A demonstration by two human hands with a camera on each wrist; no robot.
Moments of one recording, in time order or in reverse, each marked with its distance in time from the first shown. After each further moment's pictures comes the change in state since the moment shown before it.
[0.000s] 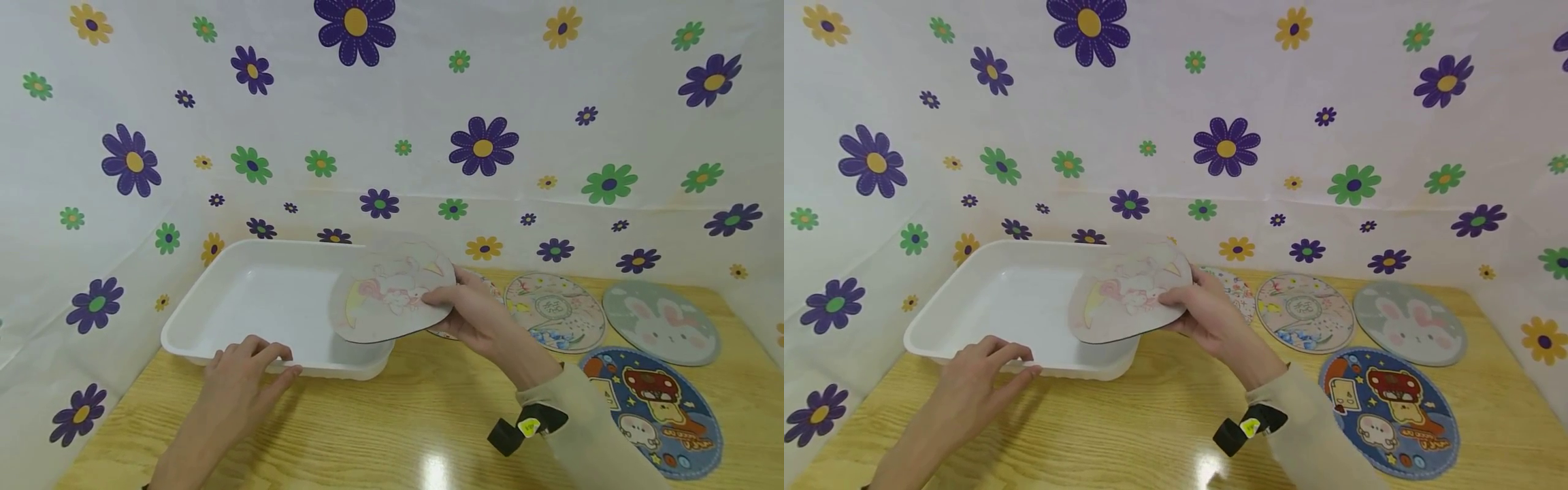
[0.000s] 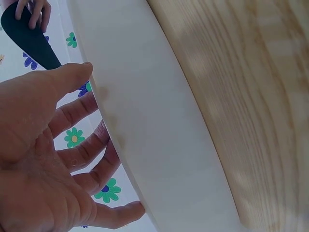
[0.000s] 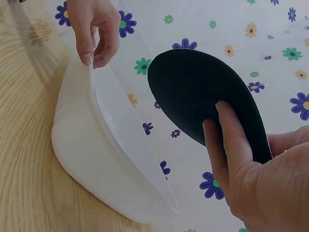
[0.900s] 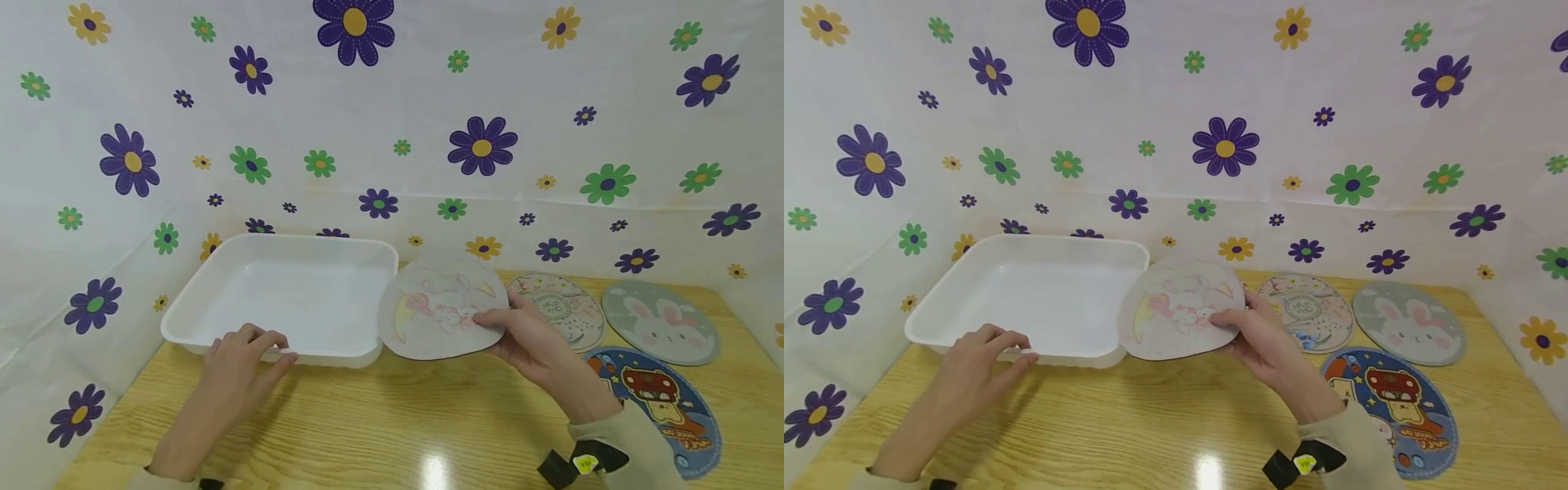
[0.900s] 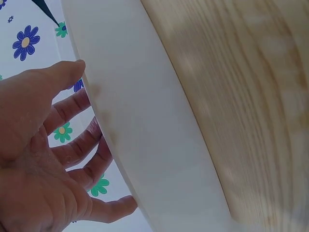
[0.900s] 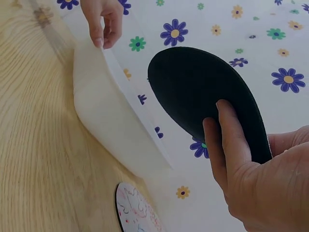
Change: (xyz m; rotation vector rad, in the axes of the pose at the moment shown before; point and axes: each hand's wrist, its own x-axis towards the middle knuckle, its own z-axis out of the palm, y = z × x) left_hand 0.014 -0.014 0.005 0.001 0.038 0.043; right_hand -0.046 0.005 -0.053 0.027 0.067 0.025
